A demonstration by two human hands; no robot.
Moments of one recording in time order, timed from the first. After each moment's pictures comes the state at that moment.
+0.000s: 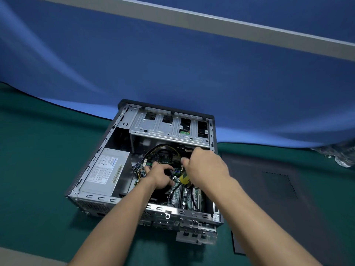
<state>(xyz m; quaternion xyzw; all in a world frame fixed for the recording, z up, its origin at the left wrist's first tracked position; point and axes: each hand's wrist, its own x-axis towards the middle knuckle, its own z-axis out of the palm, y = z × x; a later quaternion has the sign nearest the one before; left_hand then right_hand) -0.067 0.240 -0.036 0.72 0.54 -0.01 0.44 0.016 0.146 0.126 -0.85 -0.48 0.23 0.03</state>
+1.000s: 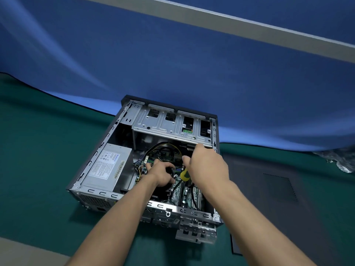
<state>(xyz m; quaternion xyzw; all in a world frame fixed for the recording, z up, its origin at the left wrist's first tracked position) -0.067 0.240 -0.037 0.72 0.54 -0.02 0.44 0.012 0.148 0.123 -0.85 -0.48 0.19 0.03</state>
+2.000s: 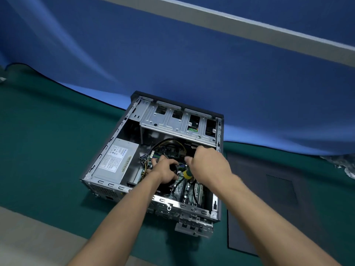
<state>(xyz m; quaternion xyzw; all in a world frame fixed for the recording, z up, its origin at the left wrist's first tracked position) -0.067 0.233 -0.027 0.71 0.55 -0.02 0.44 0.022 0.152 0.130 -0.81 -0.55 0.20 -0.03</state>
